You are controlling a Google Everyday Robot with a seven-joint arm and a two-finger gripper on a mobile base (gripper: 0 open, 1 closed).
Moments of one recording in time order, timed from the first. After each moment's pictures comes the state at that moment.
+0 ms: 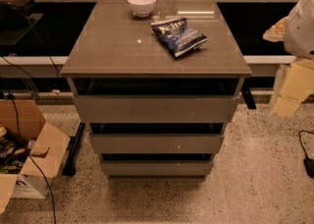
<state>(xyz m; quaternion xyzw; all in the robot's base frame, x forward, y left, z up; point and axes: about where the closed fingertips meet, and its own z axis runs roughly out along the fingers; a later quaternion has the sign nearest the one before) 0.438 -0.217 0.976 -0.60 0.78 -0.03 0.16</state>
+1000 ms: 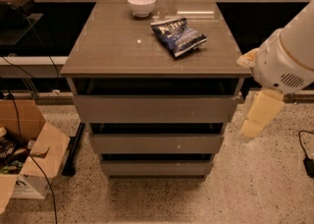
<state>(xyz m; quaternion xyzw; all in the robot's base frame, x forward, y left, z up) 0.443 -0.179 0.917 -0.61 0.77 0.02 0.19</state>
